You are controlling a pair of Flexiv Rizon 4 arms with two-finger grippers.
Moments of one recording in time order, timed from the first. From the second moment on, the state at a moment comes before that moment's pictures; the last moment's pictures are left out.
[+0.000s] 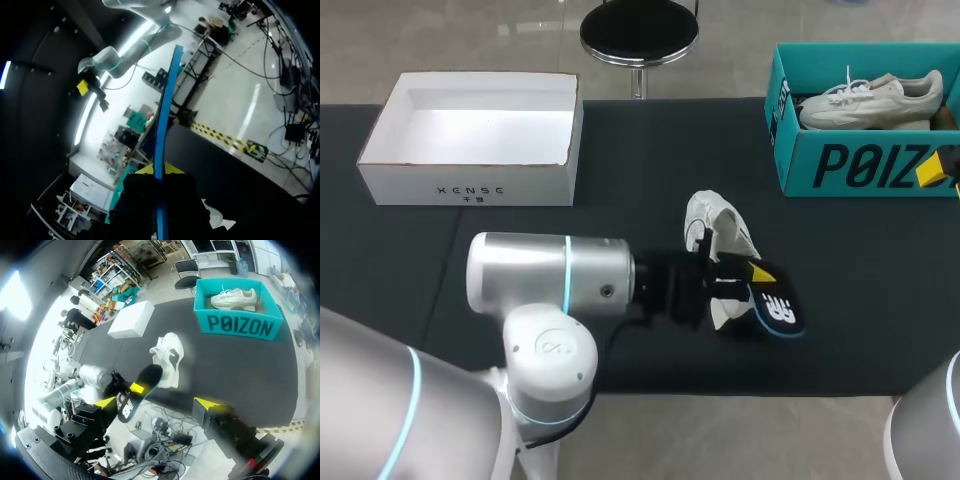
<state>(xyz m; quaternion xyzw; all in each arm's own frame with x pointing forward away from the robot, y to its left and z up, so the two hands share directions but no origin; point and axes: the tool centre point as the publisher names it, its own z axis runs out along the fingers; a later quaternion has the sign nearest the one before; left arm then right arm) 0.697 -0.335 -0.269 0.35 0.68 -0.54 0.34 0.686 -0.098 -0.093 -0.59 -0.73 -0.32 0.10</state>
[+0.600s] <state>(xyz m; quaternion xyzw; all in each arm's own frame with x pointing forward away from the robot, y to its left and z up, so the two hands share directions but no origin) 0.725 -0.341 -0.295 0.32 0.70 -0.54 0.35 0.686 -0.098 -0.093 -0.59 -0.73 -0.32 0.10</state>
